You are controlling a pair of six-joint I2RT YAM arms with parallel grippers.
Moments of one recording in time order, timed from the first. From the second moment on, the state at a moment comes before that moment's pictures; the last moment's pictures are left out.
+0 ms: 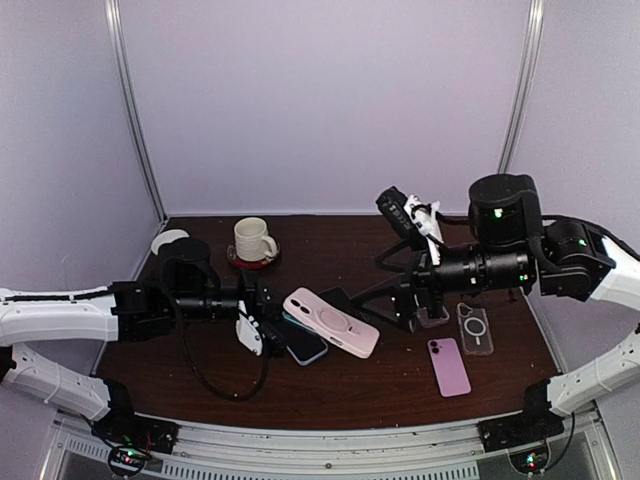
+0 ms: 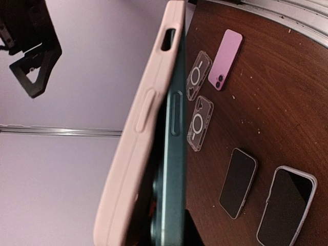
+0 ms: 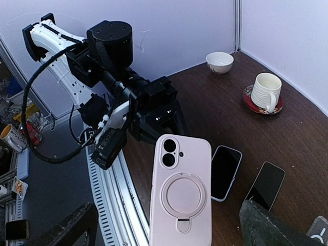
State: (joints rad) left arm -0.98 1.16 0.73 0.12 0.28 1.43; right arm 1.19 1.11 1.24 -0.52 -0.05 0.17
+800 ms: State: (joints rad) left arm -0.98 1.14 0.65 0.18 0.31 1.71; right arm 1.16 1.61 1.57 -0.90 -0.21 0.23
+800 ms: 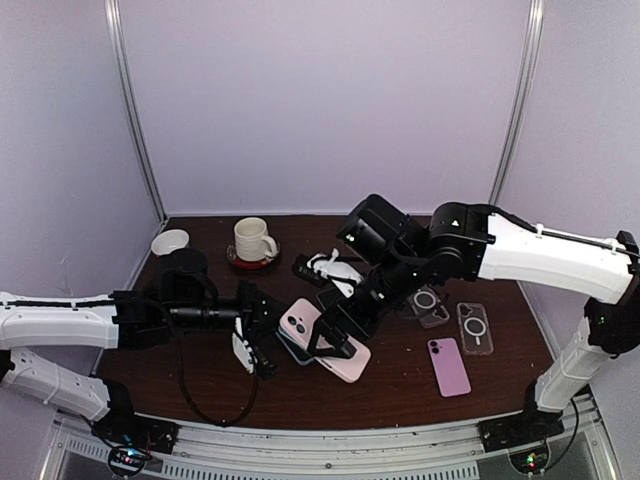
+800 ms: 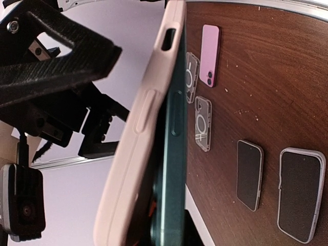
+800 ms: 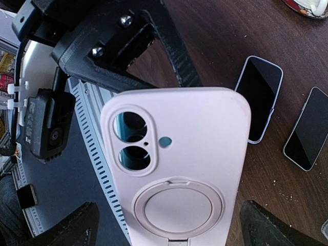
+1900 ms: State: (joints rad) left arm -1.00 1.14 0.65 0.16 0.31 1.73; right arm 1.11 1.67 1.51 -0.81 -0.39 0.26
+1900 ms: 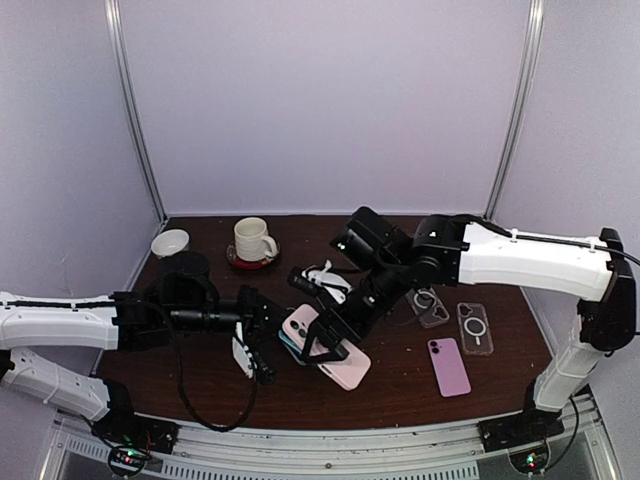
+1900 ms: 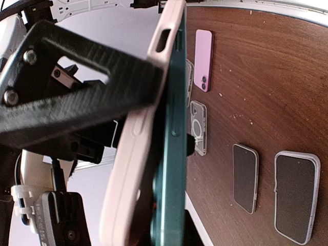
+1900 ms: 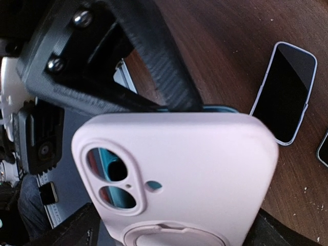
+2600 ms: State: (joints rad) left arm -1.00 1.14 0.65 0.16 0.31 1.74; right arm 1.12 1.56 1.34 -0.70 -0.36 0.32
